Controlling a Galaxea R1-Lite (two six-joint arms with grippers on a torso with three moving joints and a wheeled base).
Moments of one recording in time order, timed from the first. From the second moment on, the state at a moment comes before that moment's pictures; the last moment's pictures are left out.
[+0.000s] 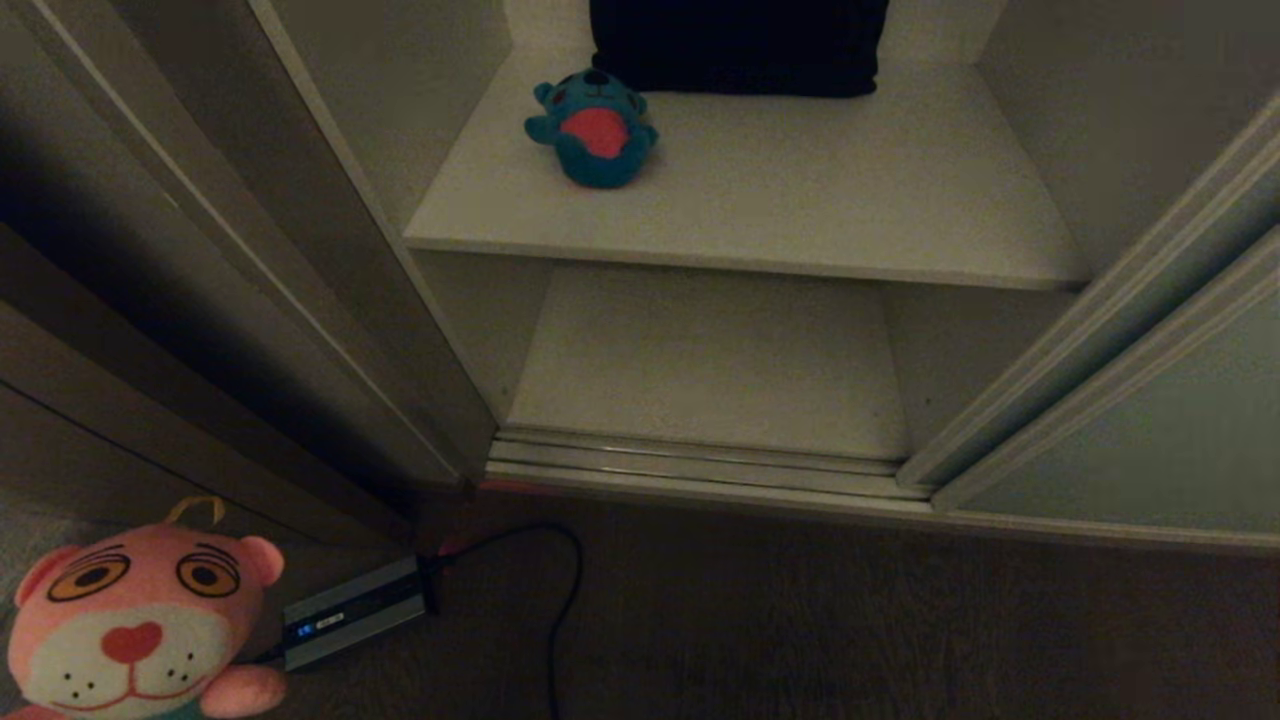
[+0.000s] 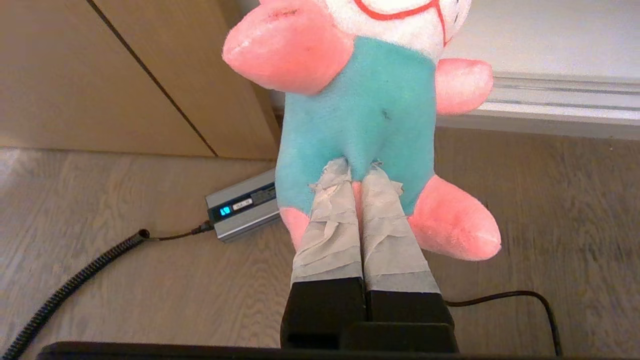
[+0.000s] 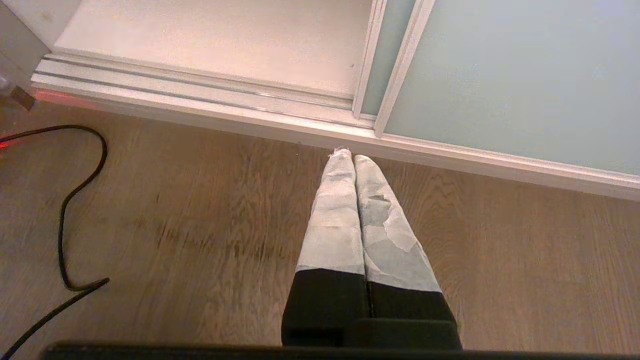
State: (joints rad) left arm 0.00 0.00 0.00 0.00 0.00 0.06; right arm 0.00 0.00 0.00 0.01 0.01 -0.02
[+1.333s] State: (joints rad) left arm 0.00 0.00 0.00 0.00 0.00 0.06; right arm 0.00 0.00 0.00 0.01 0.01 -0.02
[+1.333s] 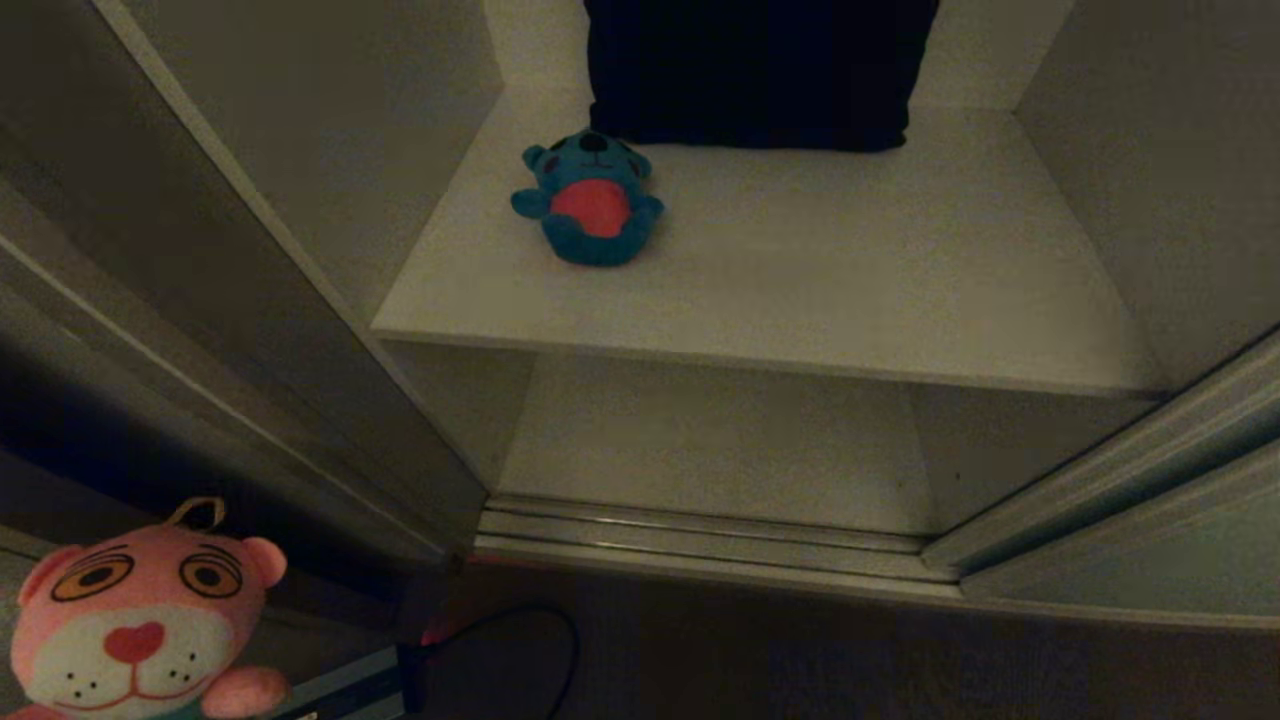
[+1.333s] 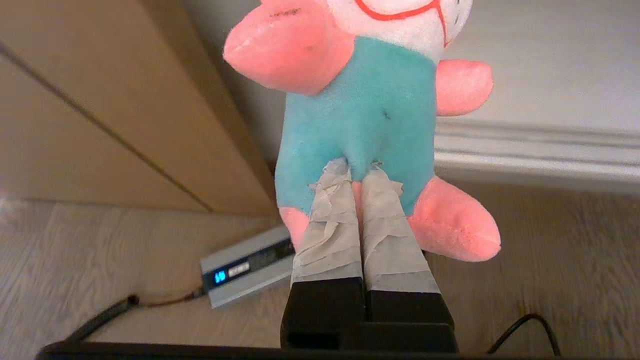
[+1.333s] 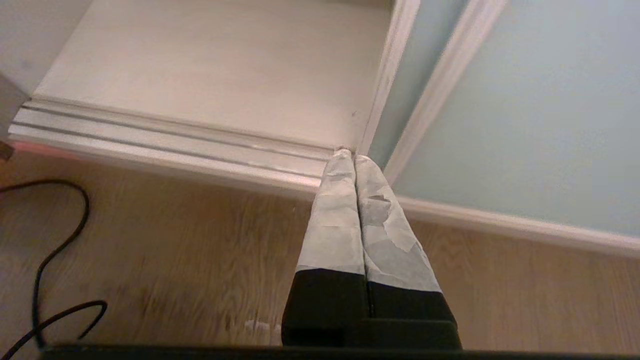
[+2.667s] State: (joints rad) left arm 0.00 0.54 -0.88 0.06 -0.66 -0.05; right arm 0.00 0.00 0.00 0.01 0.01 -0.02
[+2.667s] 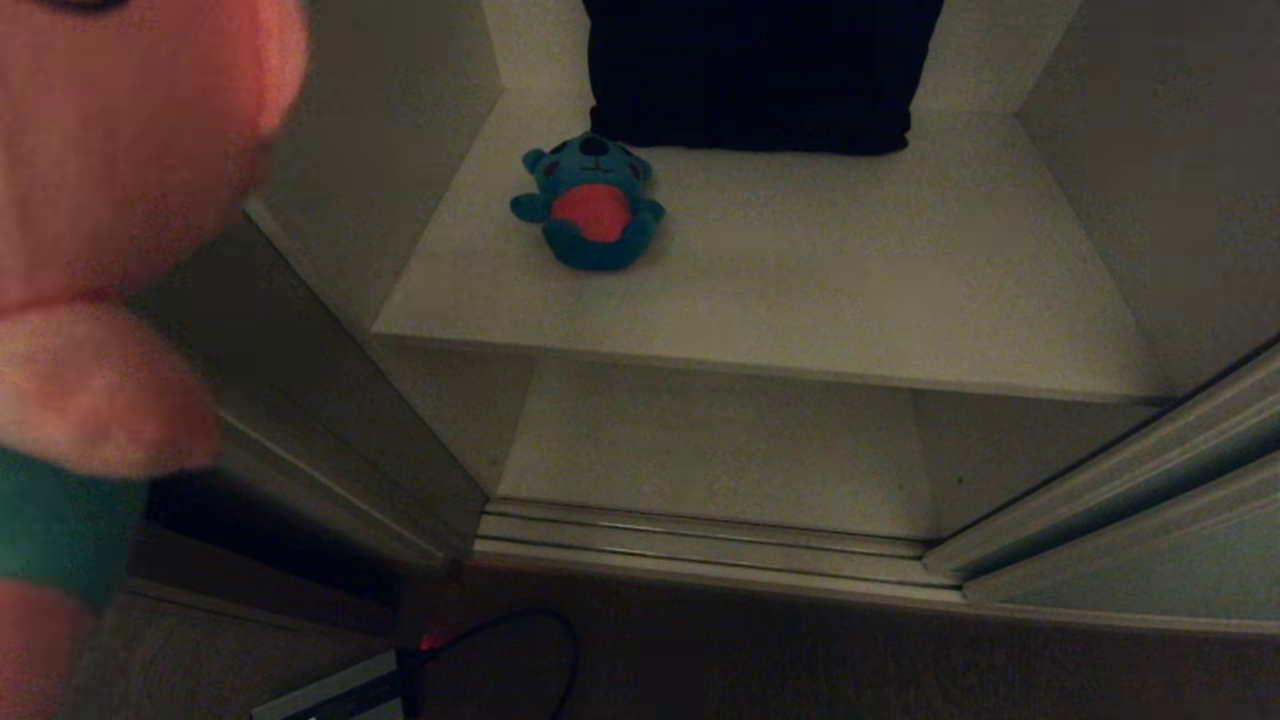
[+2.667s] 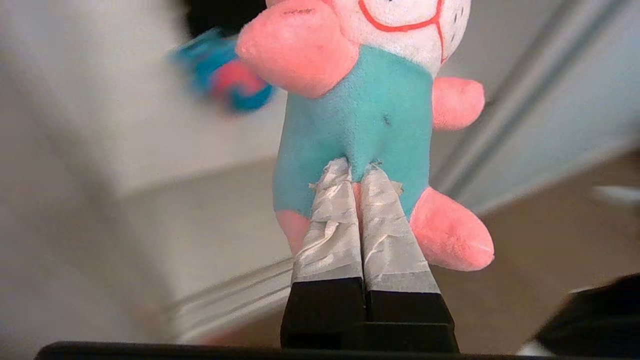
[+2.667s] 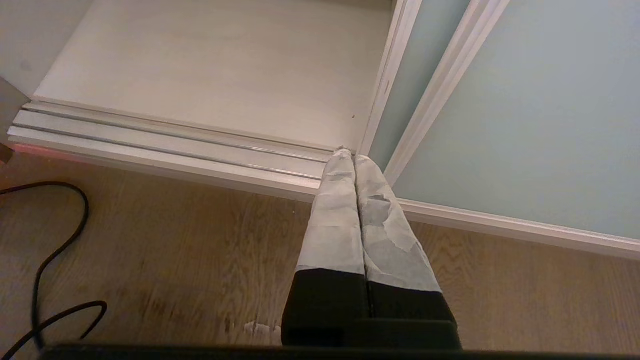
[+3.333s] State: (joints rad) left arm -0.08 1.06 -1.25 0.22 -0.90 -0.07; right arm 0.00 0.00 0.00 0.01 0.01 -0.02
